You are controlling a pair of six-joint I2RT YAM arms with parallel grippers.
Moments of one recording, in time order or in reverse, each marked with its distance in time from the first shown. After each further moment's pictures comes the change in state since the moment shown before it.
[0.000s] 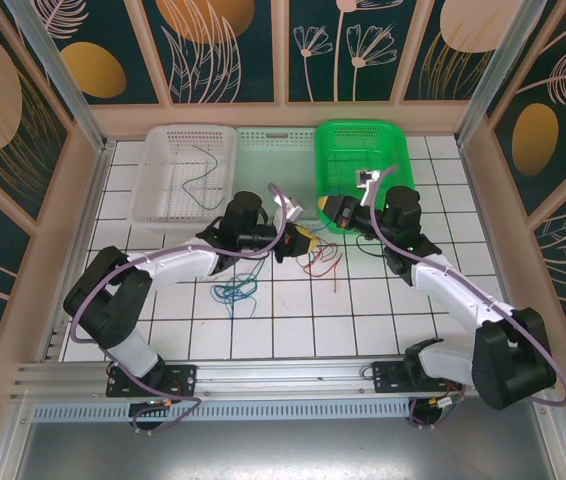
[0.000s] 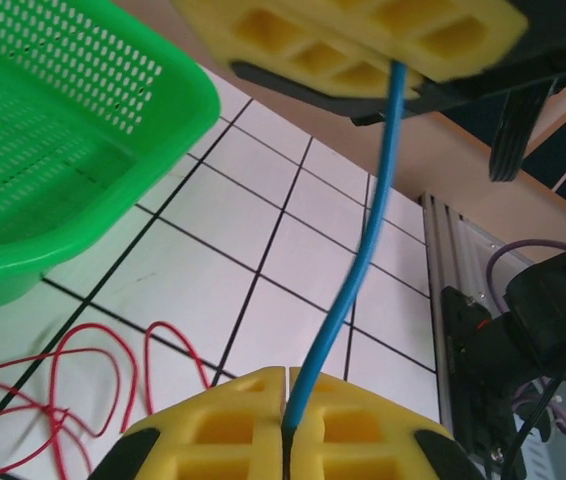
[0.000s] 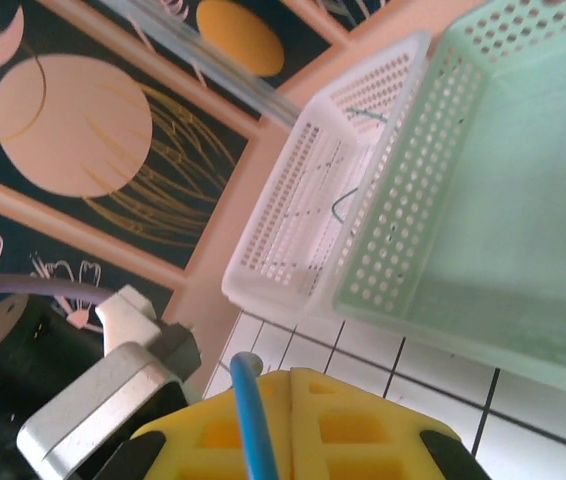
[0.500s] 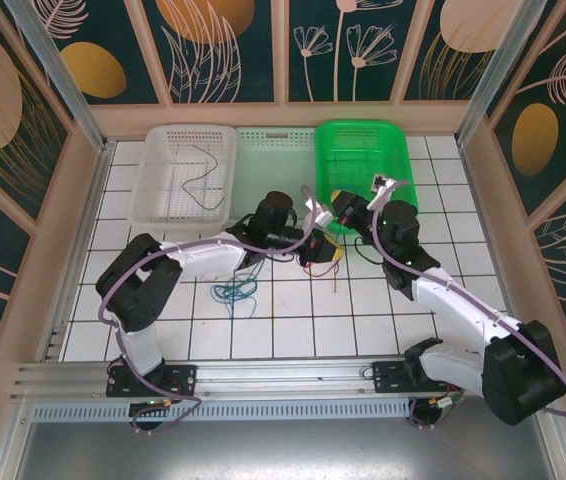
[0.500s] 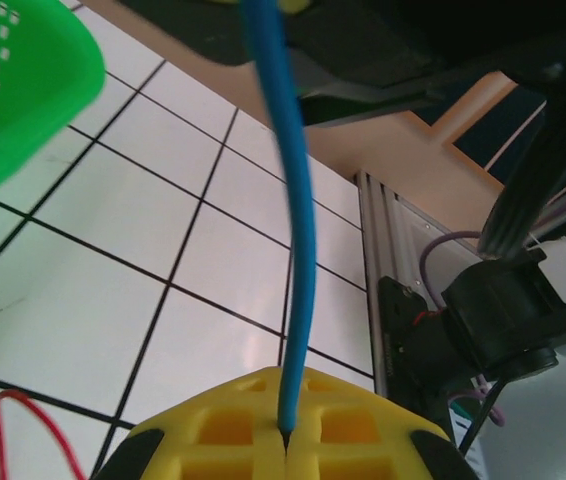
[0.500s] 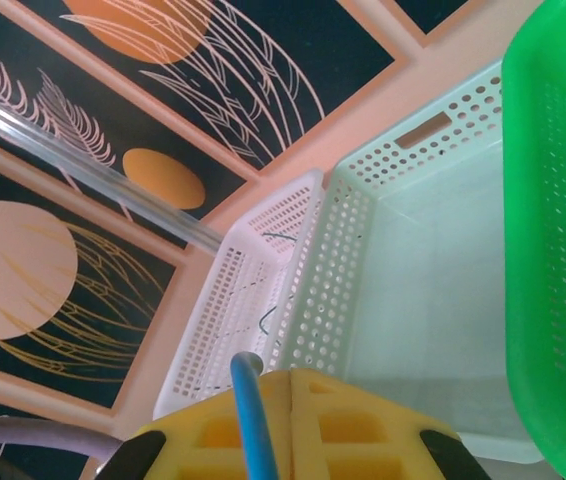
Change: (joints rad) left arm -0.106 0.180 0.178 -0.029 0.080 -0.065; right arm 0.099 -0.077 -0.083 0.061 0.449 0.055
